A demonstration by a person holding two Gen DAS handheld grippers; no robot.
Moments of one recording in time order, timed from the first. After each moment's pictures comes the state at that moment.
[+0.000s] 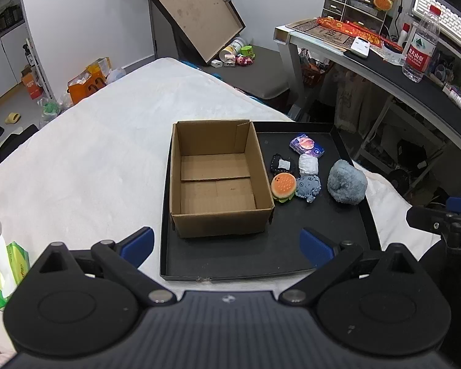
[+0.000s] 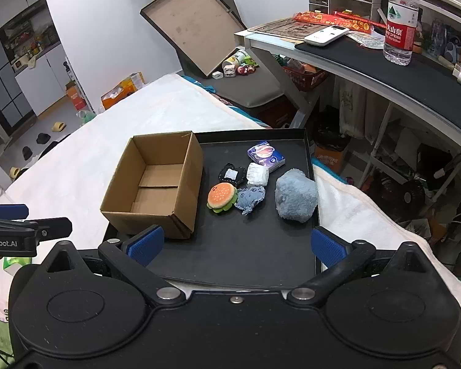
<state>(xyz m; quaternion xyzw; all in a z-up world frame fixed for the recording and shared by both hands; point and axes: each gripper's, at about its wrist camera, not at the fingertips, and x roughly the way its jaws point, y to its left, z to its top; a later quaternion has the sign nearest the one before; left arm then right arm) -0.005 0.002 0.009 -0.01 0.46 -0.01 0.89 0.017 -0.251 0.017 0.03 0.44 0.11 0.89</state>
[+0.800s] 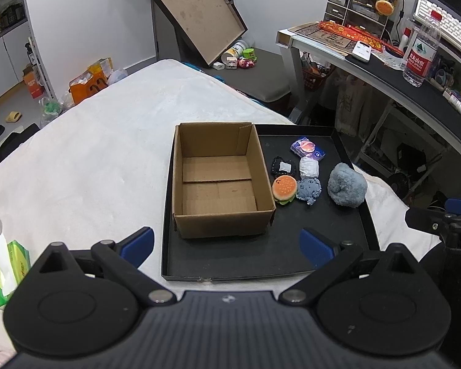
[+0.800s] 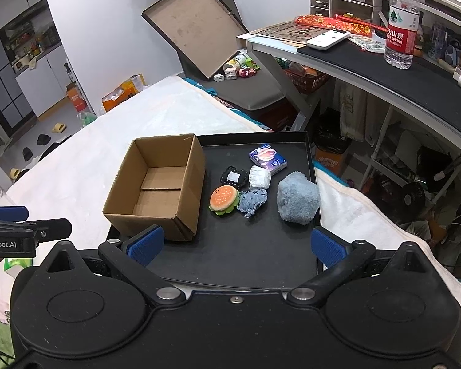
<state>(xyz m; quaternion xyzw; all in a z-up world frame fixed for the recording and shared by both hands) -0.007 0.007 0.013 -0.02 0.45 0.00 0.89 0.015 -0.246 0.021 0.03 0.43 0.11 0.89</state>
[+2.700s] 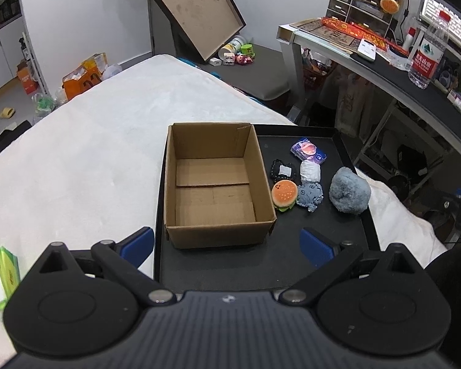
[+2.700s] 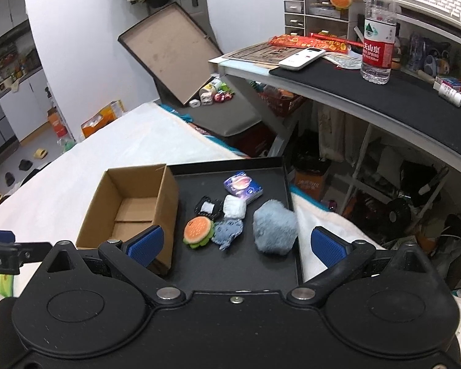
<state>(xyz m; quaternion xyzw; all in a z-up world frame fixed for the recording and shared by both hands) 0.020 0.010 -0.004 -0.02 0.46 -0.01 0.89 0.036 -0.262 0.012 0.04 0.39 0.07 0.92</state>
